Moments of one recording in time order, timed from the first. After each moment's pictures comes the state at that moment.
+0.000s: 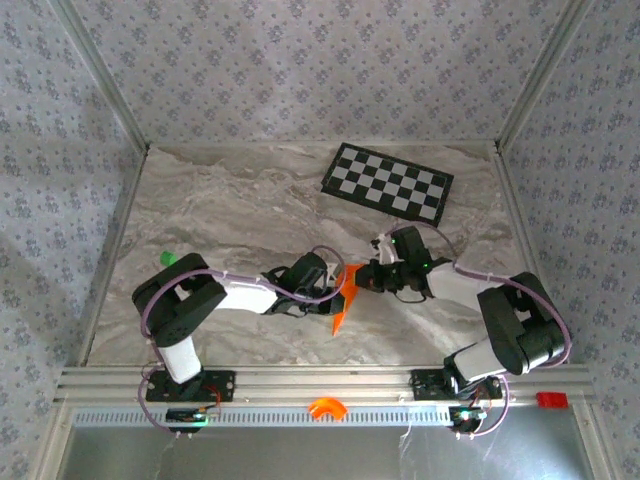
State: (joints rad) left arm -0.95 1.75 0.73 0.17 0.35 -0.77; right arm 0.44 1.45 0.57 -0.03 -0.66 0.60
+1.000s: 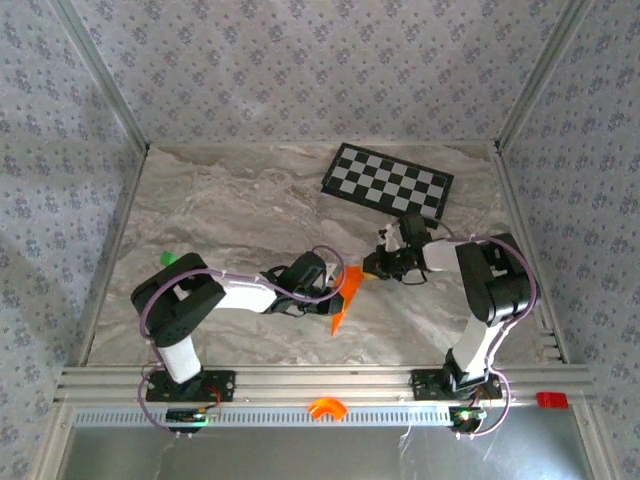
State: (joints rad) left arm -0.94 1.75 0.73 0.16 0.37 -0.75; right arm 0.26 1.75 0.76 -0.09 -0.71 0.51
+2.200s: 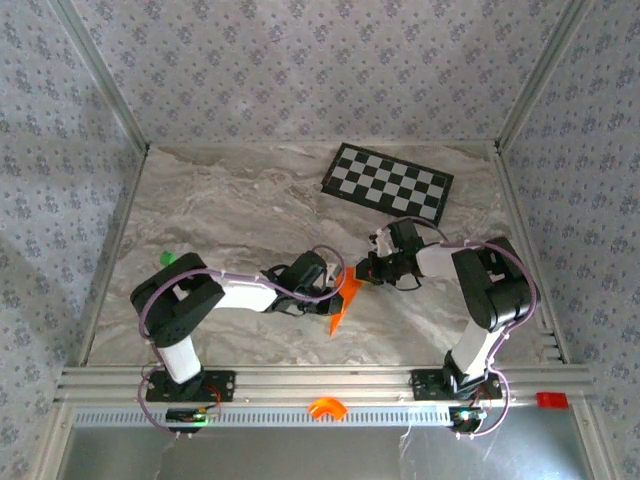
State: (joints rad) left arm -0.94 1.74 0.75 0.11 0.37 -0.74; right arm 0.35 1.72 0.71 -0.06 -0.68 0.51
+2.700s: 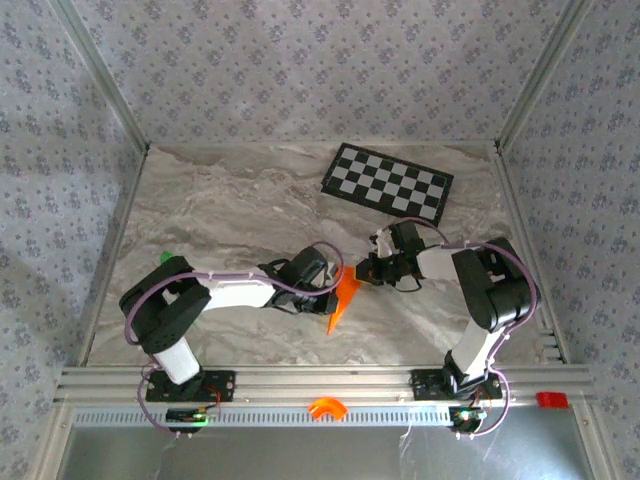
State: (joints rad) left arm -0.94 1.68 0.83 -0.12 0.34 -0.73; right arm 0.35 1.72 0.69 -0.02 -0.69 0.51
